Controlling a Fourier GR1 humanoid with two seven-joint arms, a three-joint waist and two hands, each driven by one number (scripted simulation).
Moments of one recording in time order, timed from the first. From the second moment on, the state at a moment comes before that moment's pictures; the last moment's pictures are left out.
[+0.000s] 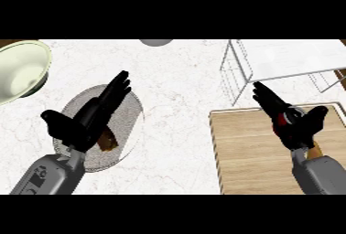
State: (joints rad) left arm -0.29 0.36 -0.36 -1.61 0.37 0.12 0.15; right arm -0.23 -0.45 0.29 -1.37 -0.44 -0.14 0.01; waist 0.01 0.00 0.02
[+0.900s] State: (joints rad) left arm -0.05 0.40 -0.18 -1.34 0.41 0.19 0.21; right arm -0.20 -1.05 -0.06 -1.17 -0.36 0.25 -0.16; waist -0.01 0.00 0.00
